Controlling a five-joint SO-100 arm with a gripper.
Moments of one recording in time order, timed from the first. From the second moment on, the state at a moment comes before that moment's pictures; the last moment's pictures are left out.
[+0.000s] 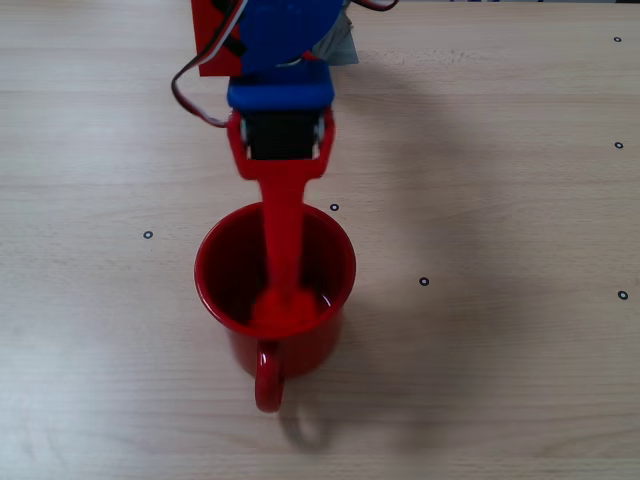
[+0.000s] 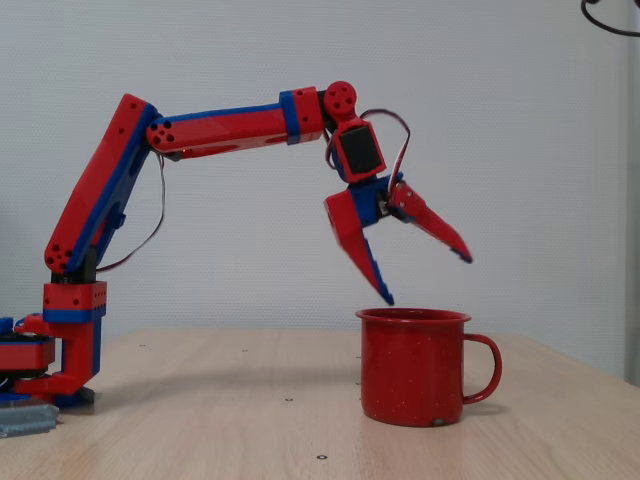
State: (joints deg) arm -3.9 63.3 52.4 80.0 5.4
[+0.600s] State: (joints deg) arm -2.6 64.4 54.2 78.3 5.4
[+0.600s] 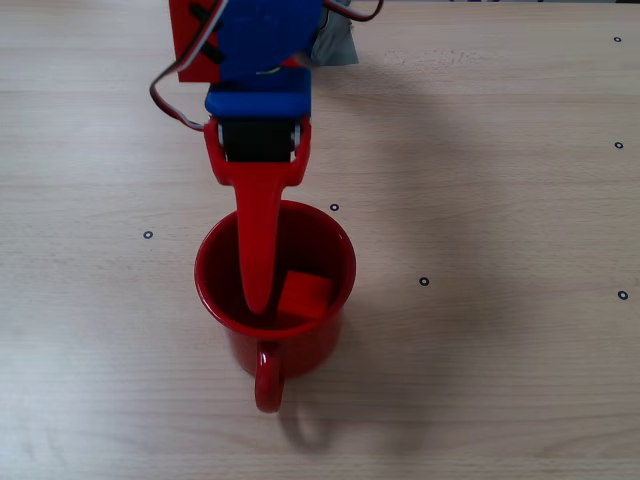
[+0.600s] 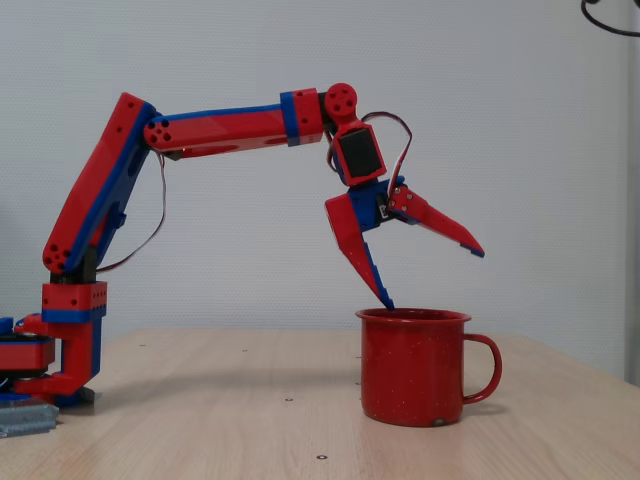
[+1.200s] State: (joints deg) arm -0.5 81.0 56.3 81.2 5.6
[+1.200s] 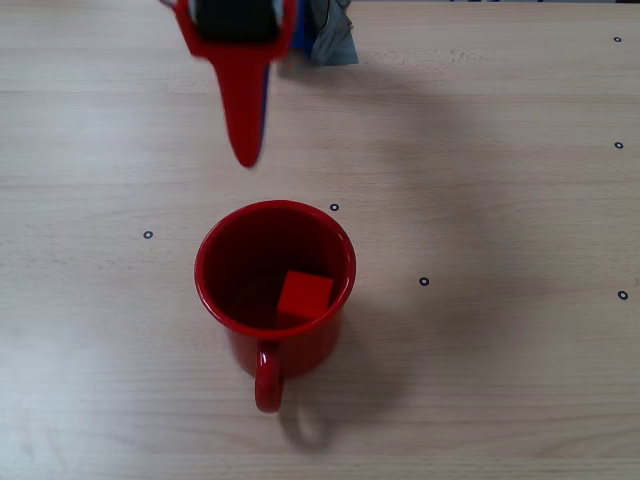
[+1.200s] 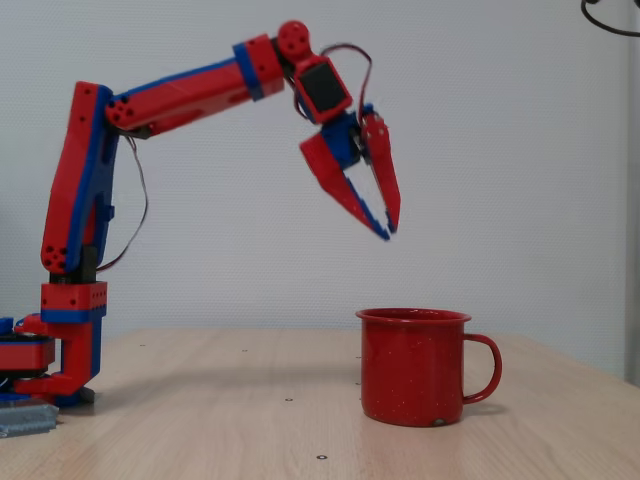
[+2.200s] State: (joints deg) arm 0.3 143.7 115.6 68.1 0.0
